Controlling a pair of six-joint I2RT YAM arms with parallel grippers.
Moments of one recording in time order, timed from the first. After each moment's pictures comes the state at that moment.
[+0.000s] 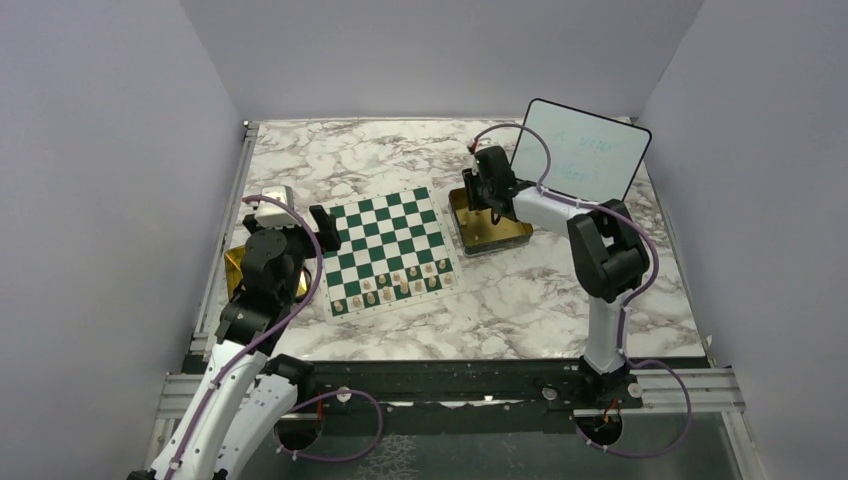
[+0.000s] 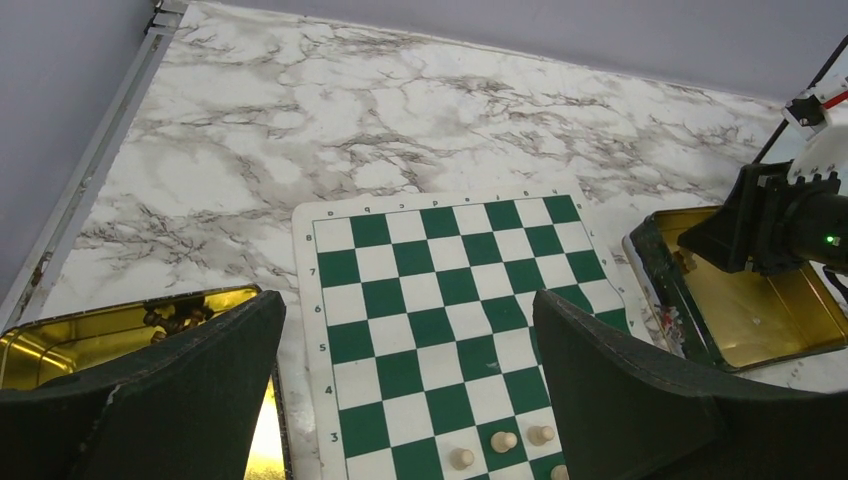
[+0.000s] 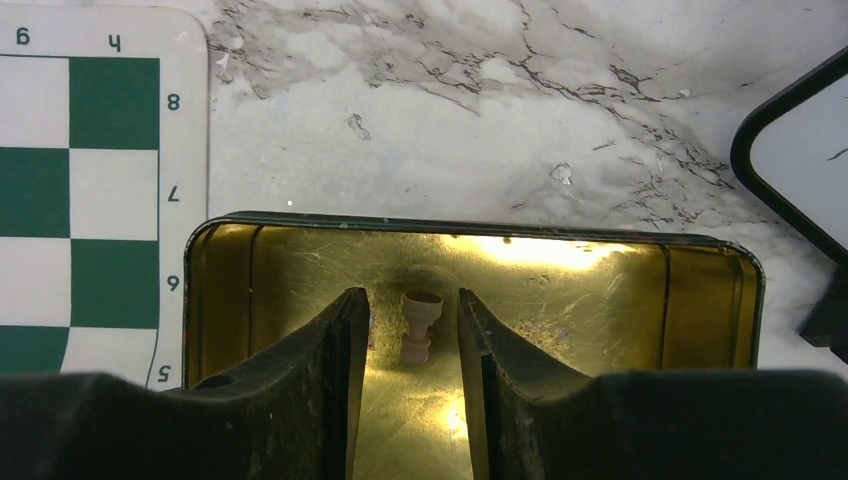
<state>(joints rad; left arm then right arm) -0.32 0.59 0.68 -0.25 -0.29 -0.24 0.47 2.00 1.34 -0.05 0.15 0.10</state>
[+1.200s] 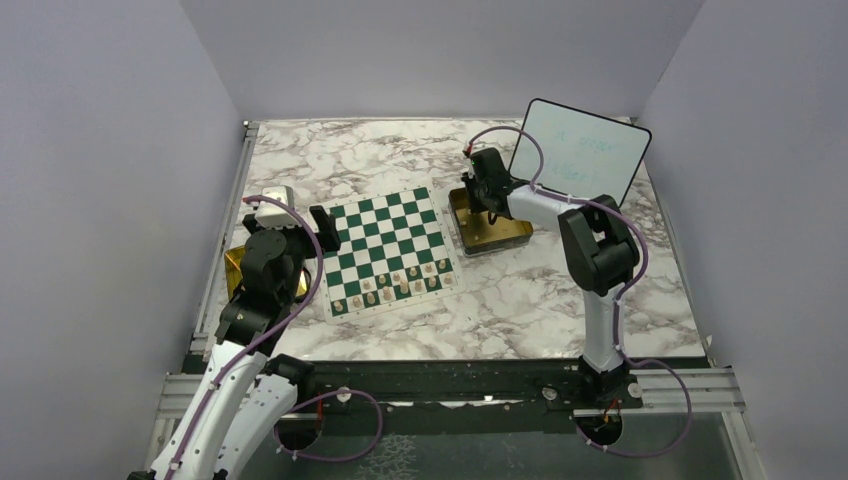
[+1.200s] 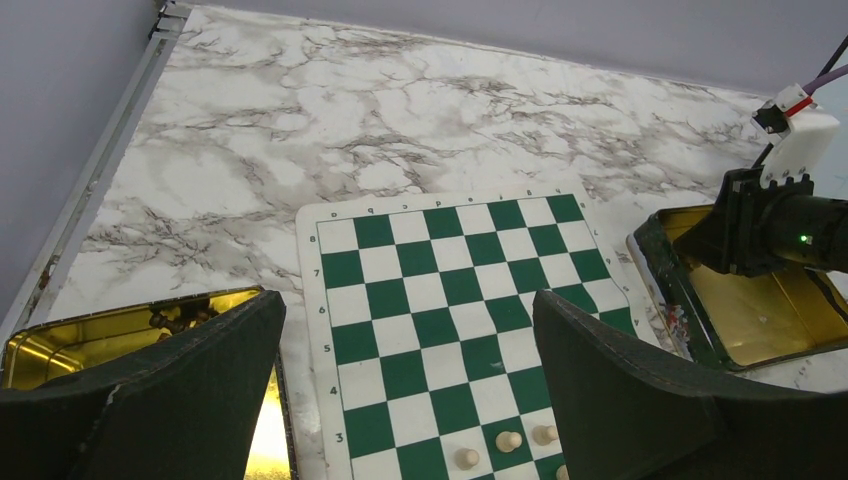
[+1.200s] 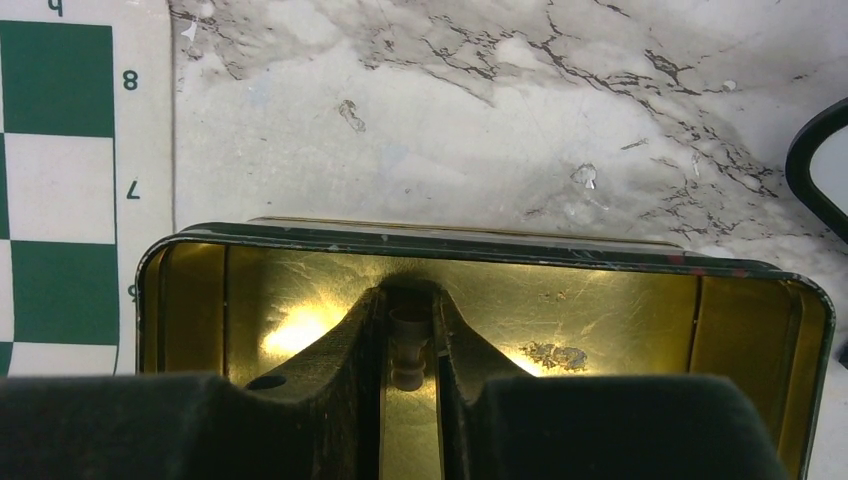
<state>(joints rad) -0.32 0.59 0.68 -0.26 -0.29 -0.23 0.47 2.08 1.40 -0.09 0.14 0.08</state>
